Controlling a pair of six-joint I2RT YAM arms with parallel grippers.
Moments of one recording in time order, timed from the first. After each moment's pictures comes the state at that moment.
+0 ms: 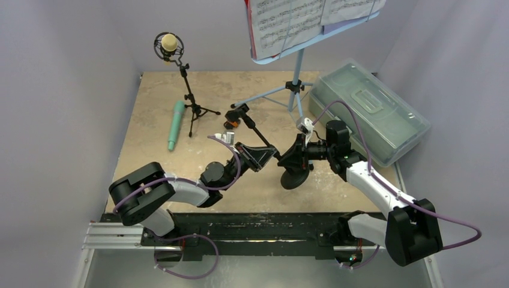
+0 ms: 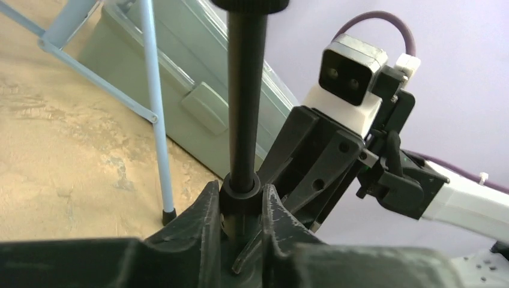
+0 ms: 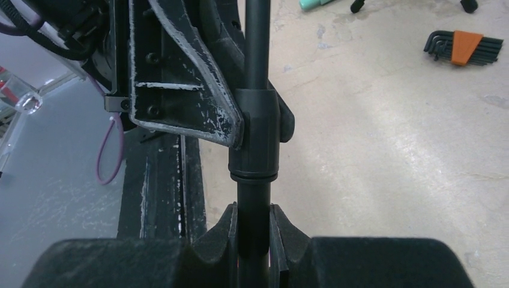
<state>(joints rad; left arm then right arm) -0.97 1.54 0.41 1.40 -0.16 -0.86 0.32 1.15 0.63 0.05 -1.07 -0.03</state>
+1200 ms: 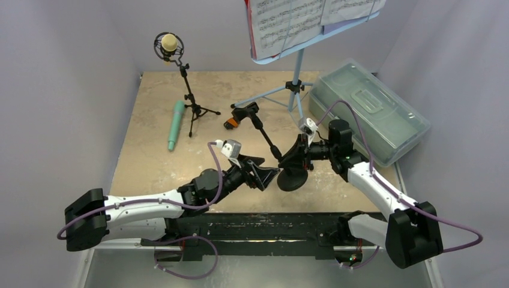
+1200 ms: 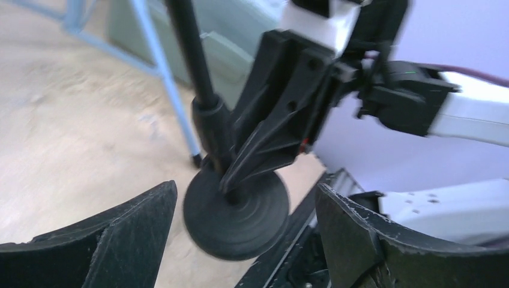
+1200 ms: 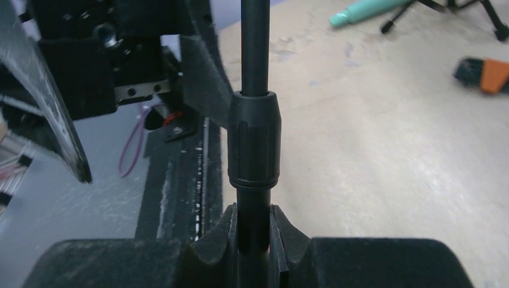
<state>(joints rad) -1.18 1.08 0.48 0.61 -0.35 -0.61 0.31 1.14 0.63 0.07 -1.13 -0.01</state>
